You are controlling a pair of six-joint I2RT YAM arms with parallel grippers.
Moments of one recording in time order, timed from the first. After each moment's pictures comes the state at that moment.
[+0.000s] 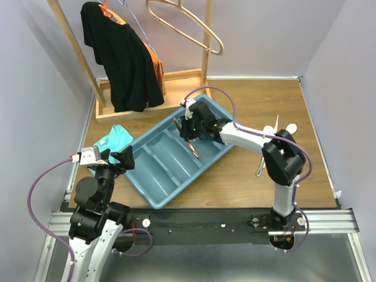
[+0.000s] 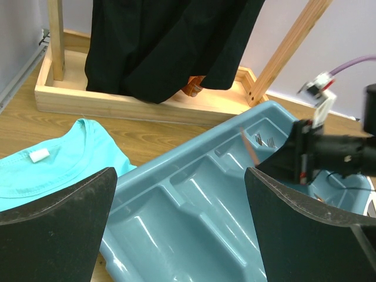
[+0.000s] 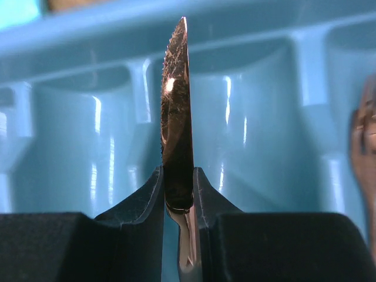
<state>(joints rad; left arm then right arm) -0.29 0.06 0.53 -0.43 -0.25 -0.34 0.75 1.90 1.37 -0.13 -0.07 0.24</state>
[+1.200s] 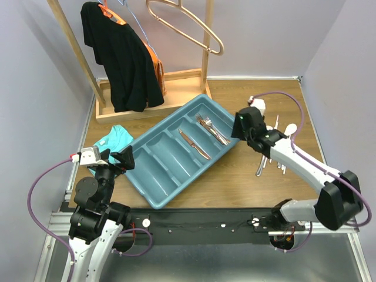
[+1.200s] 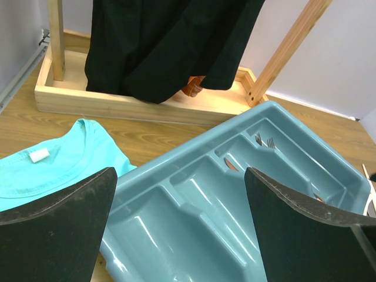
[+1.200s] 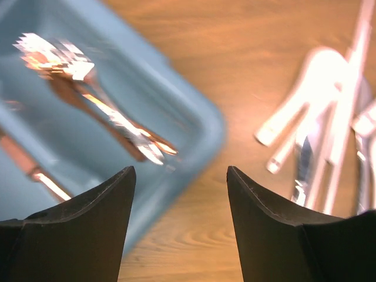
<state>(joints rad) -0.29 0.06 0.53 -0.43 -0.25 -0.34 0.56 1.35 0.98 -0.33 0.43 0.43</state>
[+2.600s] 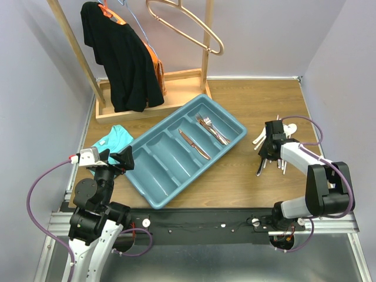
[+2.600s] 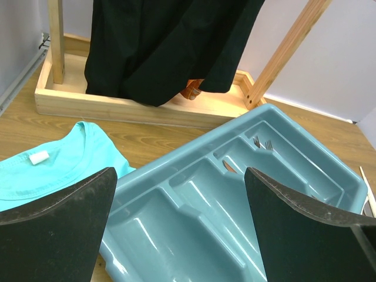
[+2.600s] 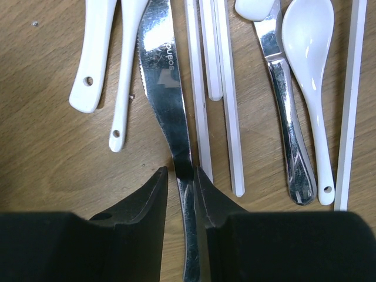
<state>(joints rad) -0.29 0.04 0.53 -0.43 -0.25 -0.34 0.10 1.41 0.69 -0.34 0.24 0.54</state>
